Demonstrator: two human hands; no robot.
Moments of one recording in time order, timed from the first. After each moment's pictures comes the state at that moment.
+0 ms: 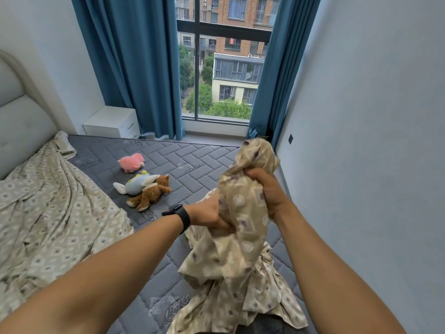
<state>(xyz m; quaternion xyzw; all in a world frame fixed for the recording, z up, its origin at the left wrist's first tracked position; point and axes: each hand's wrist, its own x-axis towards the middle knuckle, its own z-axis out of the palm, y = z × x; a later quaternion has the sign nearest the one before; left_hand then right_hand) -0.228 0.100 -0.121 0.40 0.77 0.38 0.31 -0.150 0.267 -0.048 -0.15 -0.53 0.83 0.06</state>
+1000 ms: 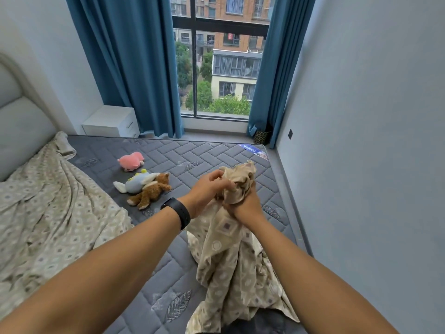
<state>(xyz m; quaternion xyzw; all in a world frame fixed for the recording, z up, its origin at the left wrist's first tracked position) -0.213 0.117 -0.078 0.17 0.66 0.67 0.29 -0.161 0.262 -0.142 -0.19 -0.84 0.48 0.15</state>
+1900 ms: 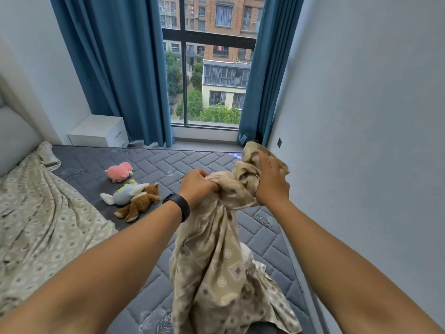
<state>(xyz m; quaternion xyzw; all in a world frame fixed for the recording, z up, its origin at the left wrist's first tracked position) -0.259 0.140 -0.074 0.10 0.84 0.52 0.11 -0.172 0.345 -0.065 -0.23 -0.95 0.16 0.15</state>
